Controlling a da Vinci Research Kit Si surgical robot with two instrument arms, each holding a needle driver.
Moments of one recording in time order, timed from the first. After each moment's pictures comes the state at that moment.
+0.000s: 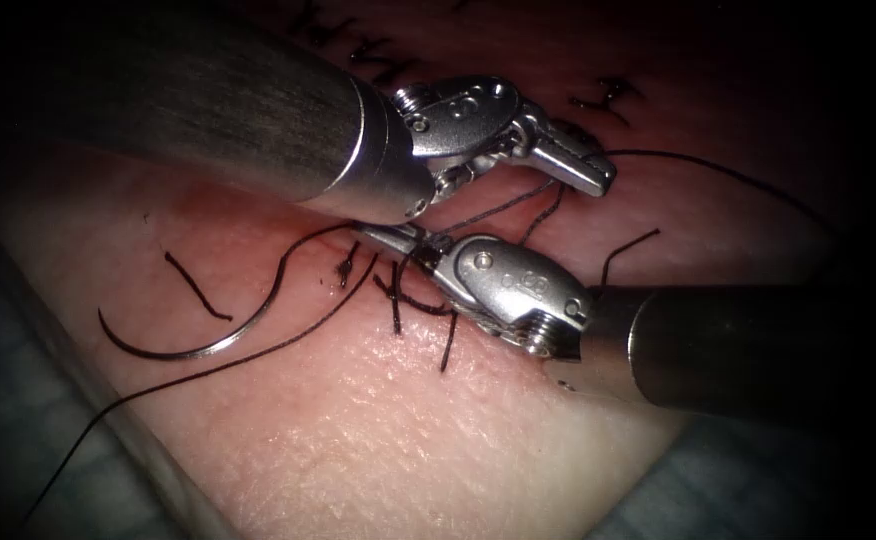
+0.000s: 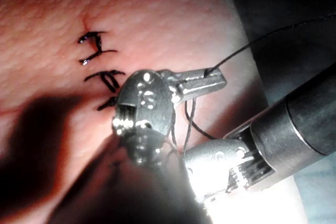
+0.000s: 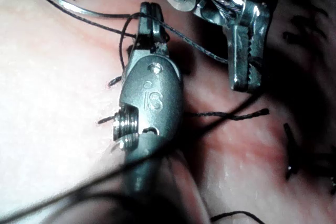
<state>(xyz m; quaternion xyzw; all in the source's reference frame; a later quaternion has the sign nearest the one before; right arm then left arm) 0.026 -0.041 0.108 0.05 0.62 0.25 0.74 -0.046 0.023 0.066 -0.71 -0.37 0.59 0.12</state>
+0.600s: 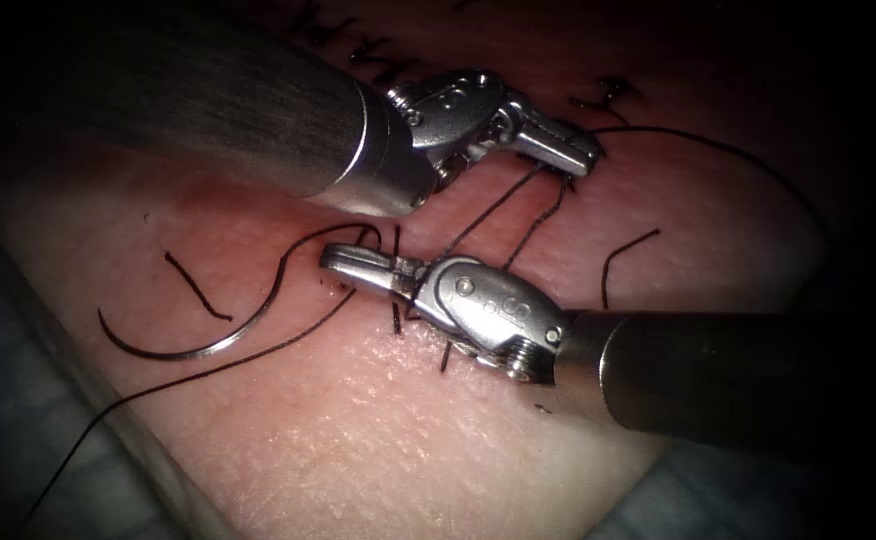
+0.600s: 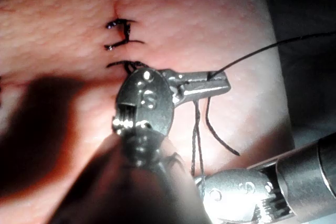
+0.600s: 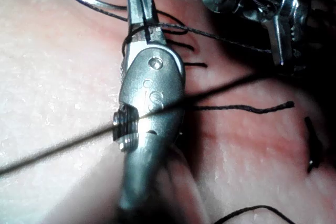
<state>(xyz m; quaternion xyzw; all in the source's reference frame) 0.026 -0.042 0.107 0.07 0.71 0.21 0.67 -0.044 0.024 0.069 -0.76 -0.34 0.54 0.12</state>
